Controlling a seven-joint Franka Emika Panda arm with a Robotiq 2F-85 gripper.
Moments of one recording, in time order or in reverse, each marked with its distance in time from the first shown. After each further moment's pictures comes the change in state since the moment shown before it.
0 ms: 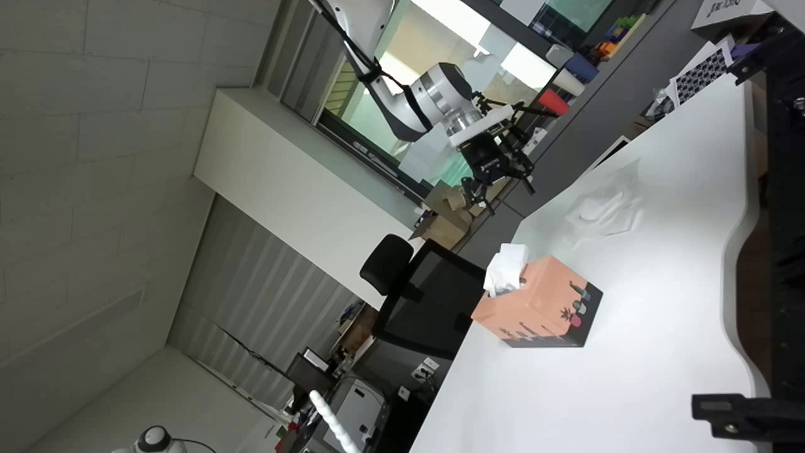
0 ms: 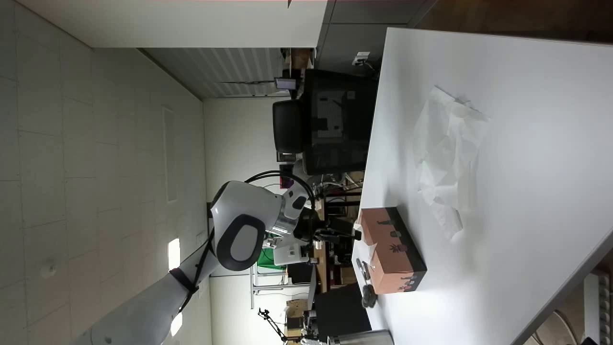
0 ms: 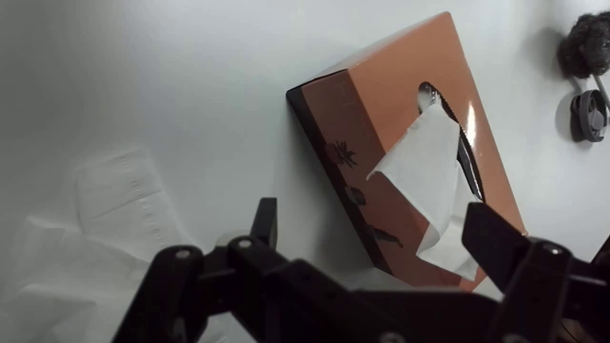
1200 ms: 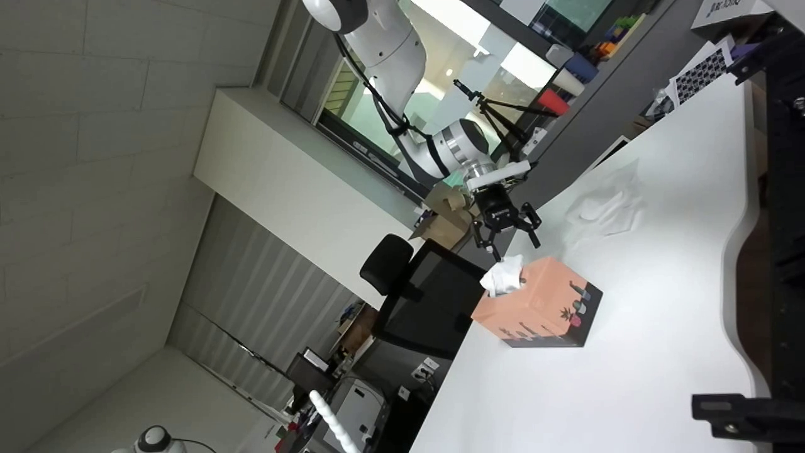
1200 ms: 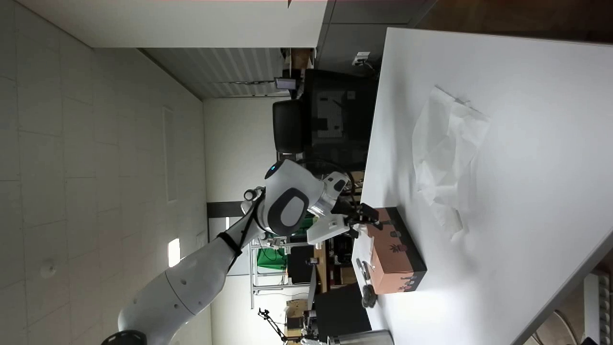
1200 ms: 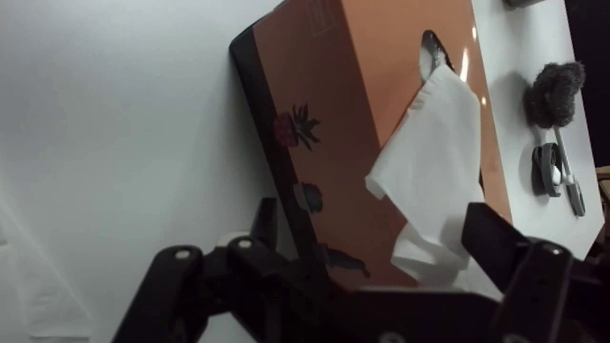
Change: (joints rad) arm -0.039 0.376 0.106 0.356 0.076 -0.131 -0.174
